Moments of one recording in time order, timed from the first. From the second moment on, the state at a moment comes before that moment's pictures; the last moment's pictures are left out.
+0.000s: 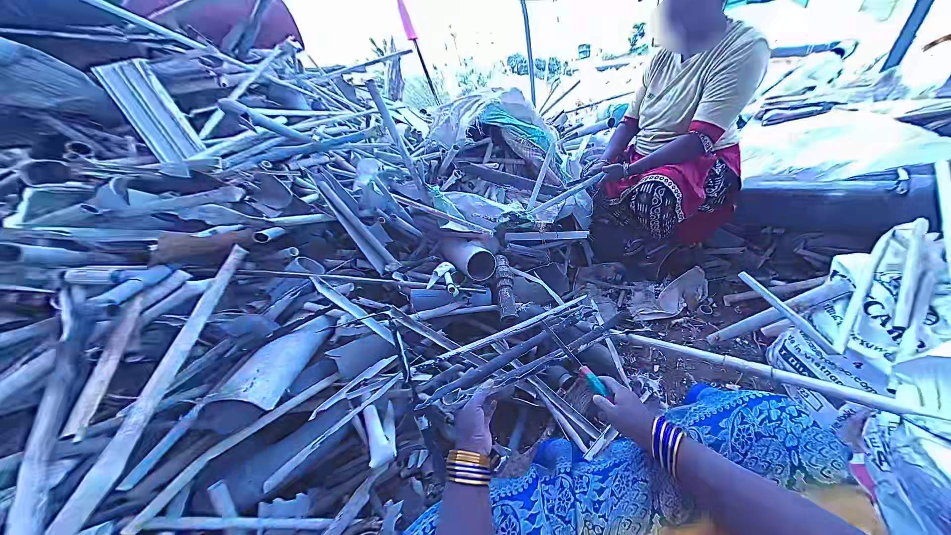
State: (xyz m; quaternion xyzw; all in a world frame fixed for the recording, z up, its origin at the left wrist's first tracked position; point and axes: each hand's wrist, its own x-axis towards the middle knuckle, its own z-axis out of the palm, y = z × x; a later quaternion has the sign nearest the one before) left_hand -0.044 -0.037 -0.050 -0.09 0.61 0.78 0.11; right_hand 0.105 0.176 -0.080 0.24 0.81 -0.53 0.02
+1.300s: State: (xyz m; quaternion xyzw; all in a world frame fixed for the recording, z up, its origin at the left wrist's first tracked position) left_hand -0.069 -0.076 -0.071 0.10 0.65 0.76 0.02; right_hand 0.054 0.143 -0.079 0.20 0.93 -0.27 0.15
